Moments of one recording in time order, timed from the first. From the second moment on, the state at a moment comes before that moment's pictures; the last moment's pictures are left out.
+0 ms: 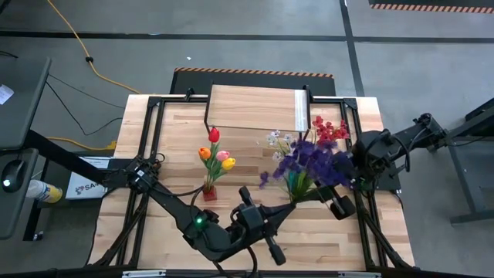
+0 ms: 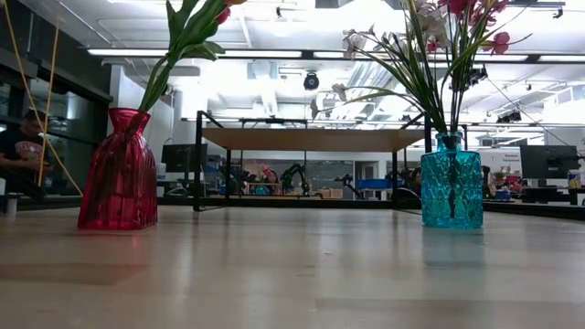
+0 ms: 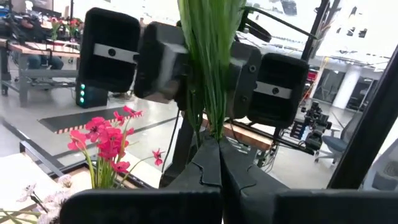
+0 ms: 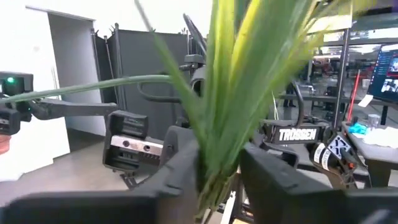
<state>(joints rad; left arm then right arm) -0.65 2.16 2.36 0.05 -1.14 -0.07 0.41 1.22 1.32 0.09 -0.12 0.04</state>
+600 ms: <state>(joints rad) -0.65 2.16 2.36 -0.06 -1.13 -0.11 0.41 1.19 1.32 0.00 -0.17 -0.02</state>
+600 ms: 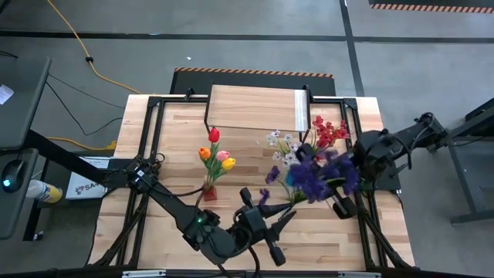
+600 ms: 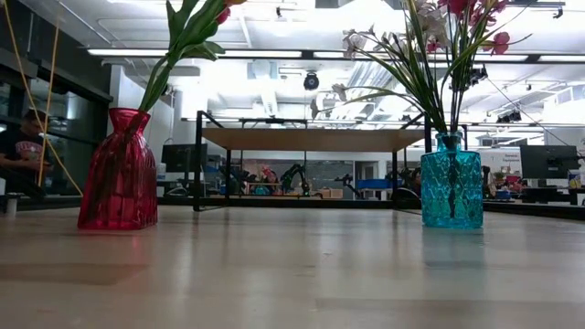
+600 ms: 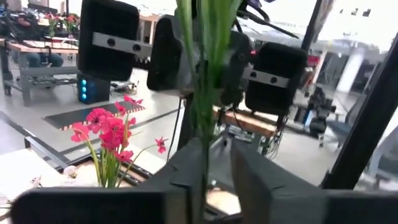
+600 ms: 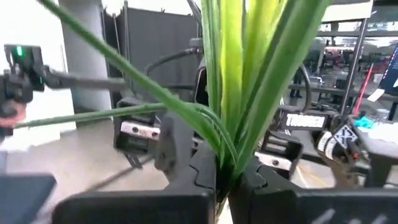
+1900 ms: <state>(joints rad) -0.70 2.16 2.36 -0.40 -1.05 -0.32 0.87 1.09 1.15 -0.90 0.60 0.18</state>
